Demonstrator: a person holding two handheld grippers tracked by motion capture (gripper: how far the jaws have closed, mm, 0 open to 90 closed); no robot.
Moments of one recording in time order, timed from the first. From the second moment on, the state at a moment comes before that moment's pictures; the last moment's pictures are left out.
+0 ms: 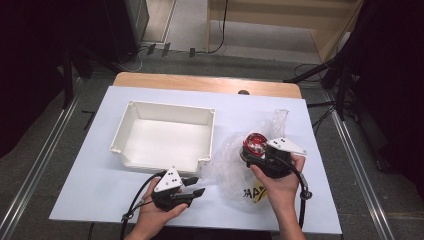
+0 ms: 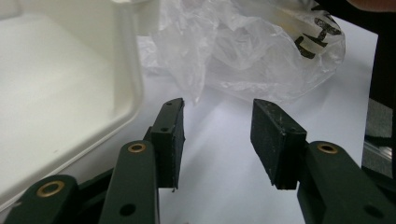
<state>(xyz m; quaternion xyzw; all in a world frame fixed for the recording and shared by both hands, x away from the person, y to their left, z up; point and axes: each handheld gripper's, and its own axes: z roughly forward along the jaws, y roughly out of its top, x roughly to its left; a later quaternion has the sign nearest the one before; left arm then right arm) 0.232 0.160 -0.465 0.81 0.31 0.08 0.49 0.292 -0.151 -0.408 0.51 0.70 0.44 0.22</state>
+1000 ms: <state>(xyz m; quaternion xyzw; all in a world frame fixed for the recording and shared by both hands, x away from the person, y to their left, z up) 0.231 0.250 -0.441 0.75 0.34 0.13 0.55 0.296 -0.140 -0.399 0.51 0.70 0.46 0.20</state>
